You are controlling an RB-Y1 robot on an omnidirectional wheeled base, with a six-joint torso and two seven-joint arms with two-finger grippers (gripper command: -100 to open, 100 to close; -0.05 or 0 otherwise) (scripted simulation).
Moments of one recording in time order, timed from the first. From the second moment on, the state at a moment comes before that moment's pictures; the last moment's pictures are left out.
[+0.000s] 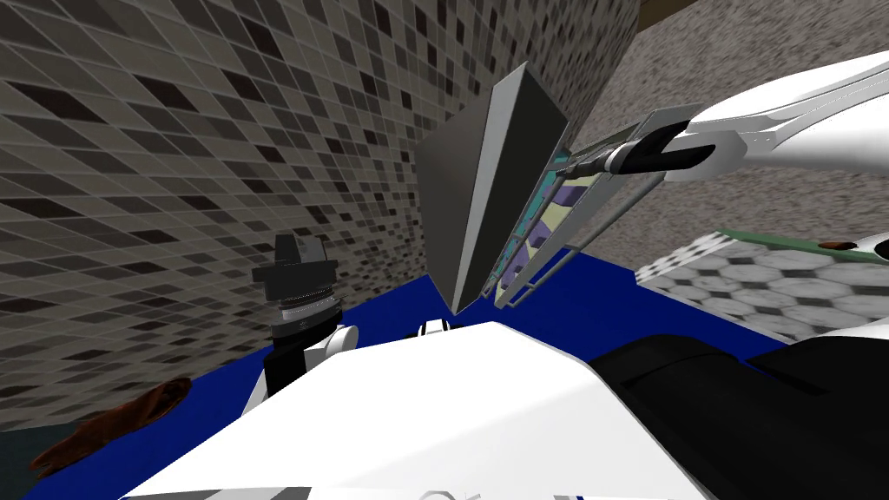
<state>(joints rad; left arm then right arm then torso) 0.46 0.03 0.04 -2.38 -0.02 -0.56 0.06 0.40 -2.18 -0.27 -0.96 0.06 -0.40 0.05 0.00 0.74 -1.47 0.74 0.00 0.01</state>
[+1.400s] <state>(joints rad) 0.46 0.03 0.04 -2.38 -0.02 -0.56 0.06 0.45 -2.23 -0.12 -0.79 0.06 -0.36 -0.07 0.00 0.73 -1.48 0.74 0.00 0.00</state>
